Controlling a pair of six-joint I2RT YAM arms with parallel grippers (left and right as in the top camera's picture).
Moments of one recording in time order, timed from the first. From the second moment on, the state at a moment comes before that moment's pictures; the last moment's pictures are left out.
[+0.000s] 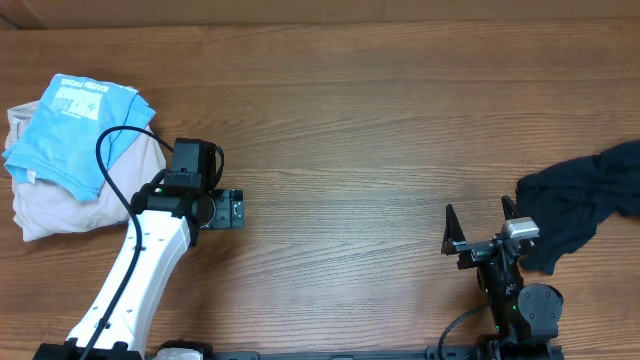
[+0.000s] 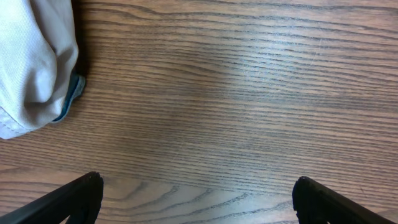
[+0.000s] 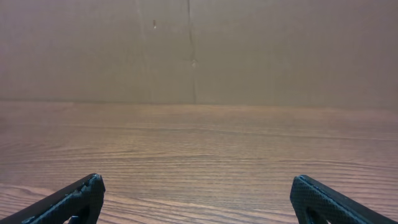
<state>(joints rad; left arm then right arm) -0.11 1.37 0.89 -0.80 -0.15 -0.16 0.04 0.01 0.02 -0.03 -0.12 0.04</state>
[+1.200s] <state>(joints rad) -0.08 0.96 0.57 -0.39 -0.07 -0.16 0.04 0.01 0.02 -0.03 -0.12 0.04</state>
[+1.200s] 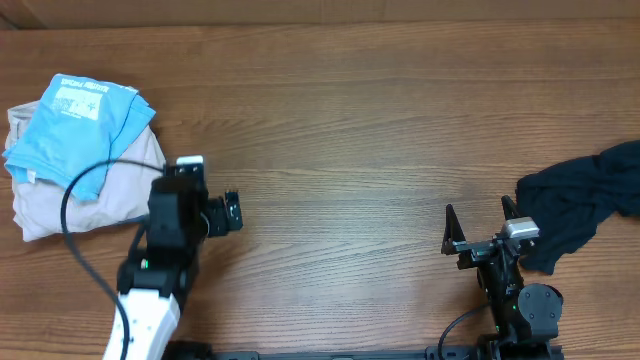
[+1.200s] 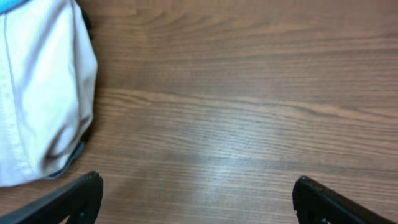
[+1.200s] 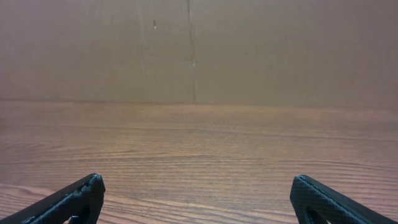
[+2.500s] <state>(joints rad) -0.04 0.06 0.01 -0.08 -0.03 -0.10 0.04 0.01 0.02 -0.03 -0.12 0.04</state>
